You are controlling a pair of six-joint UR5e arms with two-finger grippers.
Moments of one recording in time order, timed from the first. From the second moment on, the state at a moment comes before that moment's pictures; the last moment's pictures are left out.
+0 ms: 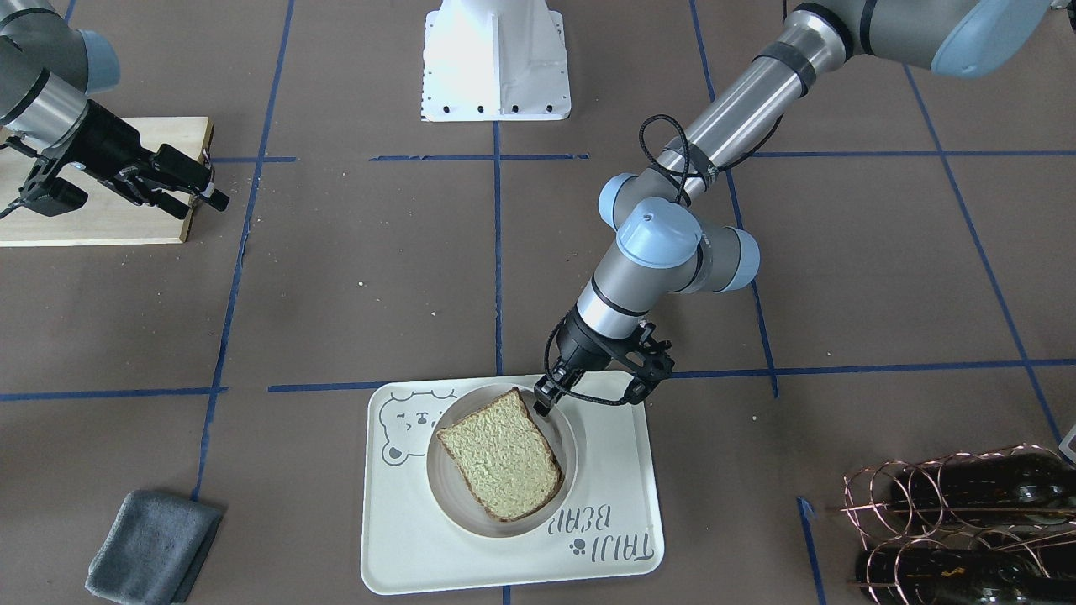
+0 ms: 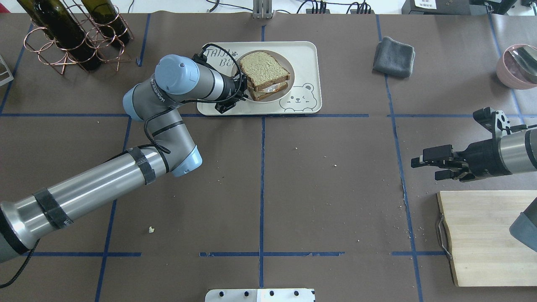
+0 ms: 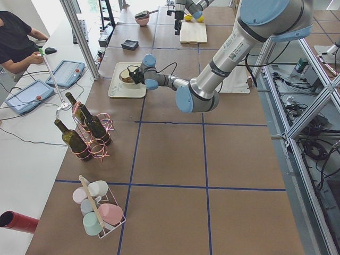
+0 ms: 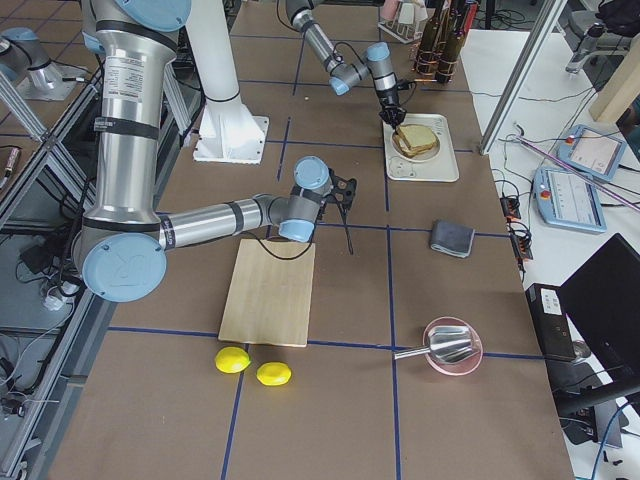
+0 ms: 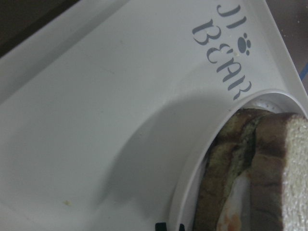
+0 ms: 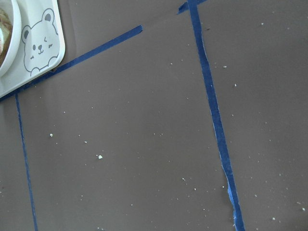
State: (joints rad) left arm -0.67 -2.44 -0.98 -2.52 -1.82 -2.02; right arm 0.82 -1.70 1.82 -0.50 2.24 1.51
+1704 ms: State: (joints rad) left arm -1.33 -1.56 -1.62 -2.29 -2.26 -0.39; right arm 1.42 -1.71 1.80 -1.23 2.41 0.46
